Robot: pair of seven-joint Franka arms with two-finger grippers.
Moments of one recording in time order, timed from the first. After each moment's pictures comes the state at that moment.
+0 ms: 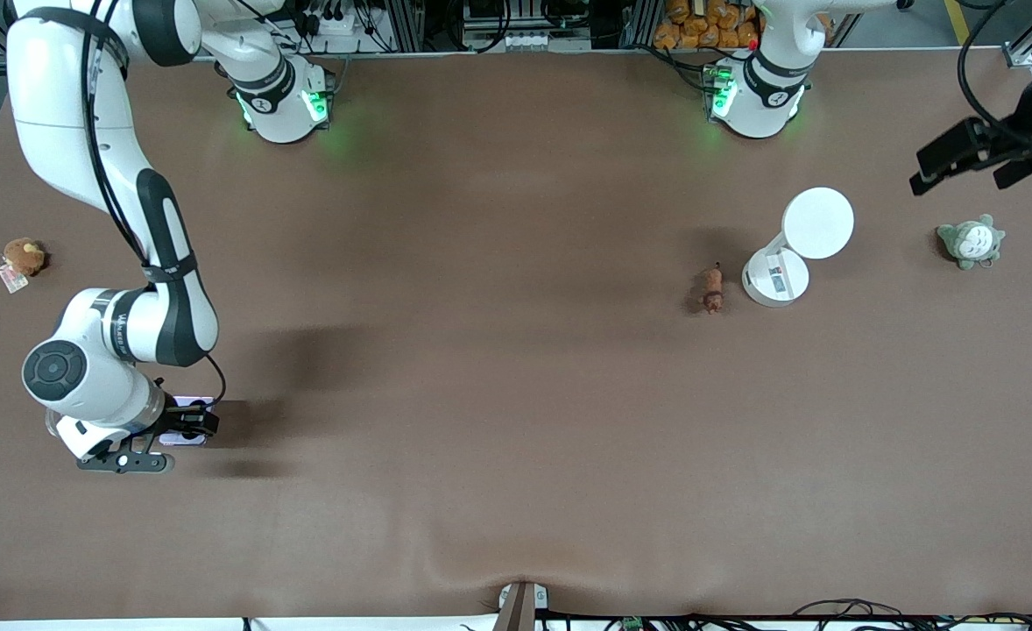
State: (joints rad) left arm -0.03 -0.01 -0.08 -1.40 -0.01 1.38 -0.14; right arm 0.12 0.73 -0.23 -1.59 0.04 2.36 -0.03
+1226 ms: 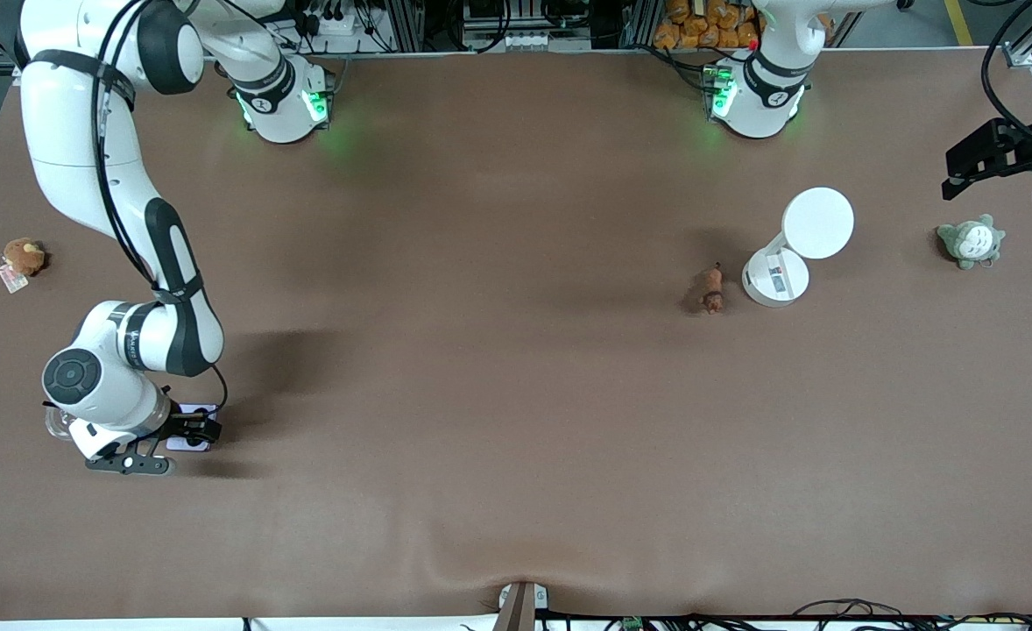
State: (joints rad) left arm 0.03 -0.03 -0.08 -1.47 0.03 1.46 0.10; right arm 0.09 0.82 -0.22 -1.58 0.06 2.50 -0.03
